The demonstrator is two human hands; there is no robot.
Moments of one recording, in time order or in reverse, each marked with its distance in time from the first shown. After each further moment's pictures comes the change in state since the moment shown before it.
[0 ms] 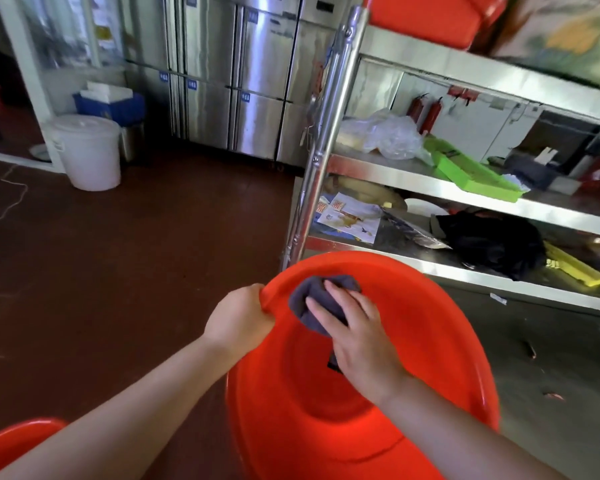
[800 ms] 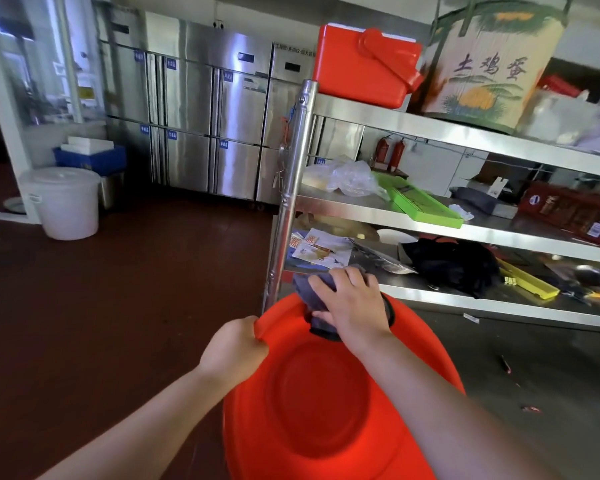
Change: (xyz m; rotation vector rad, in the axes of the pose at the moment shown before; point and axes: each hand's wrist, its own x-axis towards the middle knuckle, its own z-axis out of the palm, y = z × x) left_hand -0.007 0.025 0.003 -0.041 -0.060 0.036; right_hand 0.051 0.042 -0.037 -0.586 -0.022 0.120
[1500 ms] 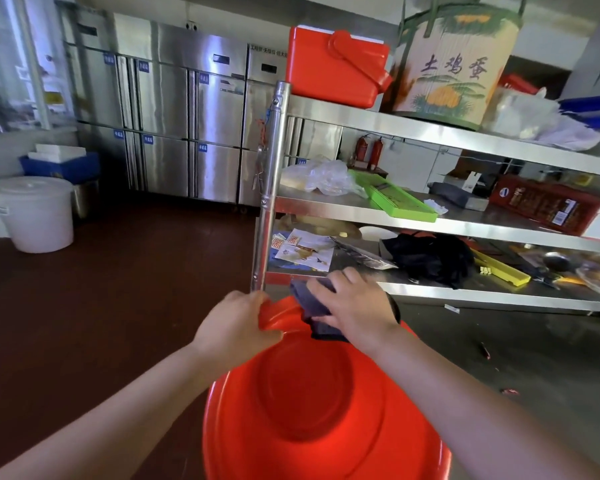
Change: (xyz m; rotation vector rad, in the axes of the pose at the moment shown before) left_hand 0.003 0.042 -0.023 0.204 0.029 0.291; right_hand -0.018 0.030 -0.023 -0.033 0.046 -0.154
